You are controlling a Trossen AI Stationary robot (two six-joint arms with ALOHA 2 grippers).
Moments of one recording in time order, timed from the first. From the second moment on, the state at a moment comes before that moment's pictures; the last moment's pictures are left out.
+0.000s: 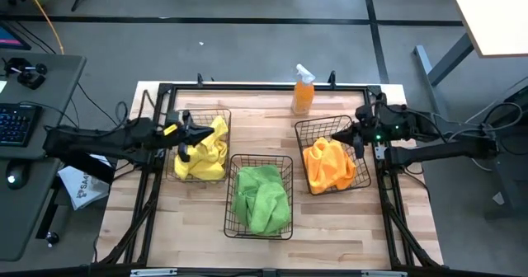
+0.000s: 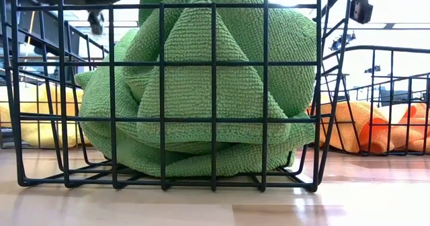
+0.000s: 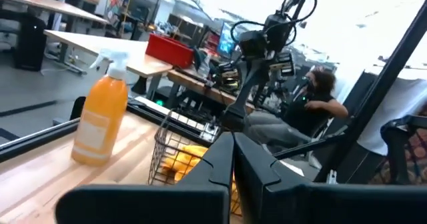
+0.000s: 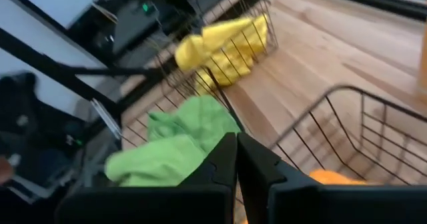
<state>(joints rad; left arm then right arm) -0.02 0.49 0.35 0.24 -0.22 -0.36 -0.04 0.67 0.84 -0.60 0.02 0.63</state>
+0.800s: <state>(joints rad) -0.02 0.00 0.01 0.26 -0.21 -0.51 0.02 0.56 0.81 -0.64 0.00 0.66</state>
